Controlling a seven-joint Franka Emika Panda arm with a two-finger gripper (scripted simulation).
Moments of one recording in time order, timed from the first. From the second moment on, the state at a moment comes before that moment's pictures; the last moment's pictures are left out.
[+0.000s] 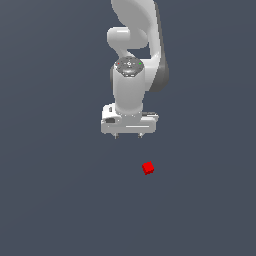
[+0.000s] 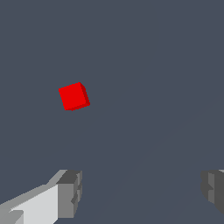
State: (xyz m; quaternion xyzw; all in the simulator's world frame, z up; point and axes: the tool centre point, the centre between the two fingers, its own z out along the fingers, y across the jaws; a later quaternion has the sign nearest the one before) arm -0.001 0.001 0.172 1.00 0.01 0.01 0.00
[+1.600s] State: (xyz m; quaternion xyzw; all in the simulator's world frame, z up) arm 0.066 0.081 0.036 0.99 0.15 0.00 0.00
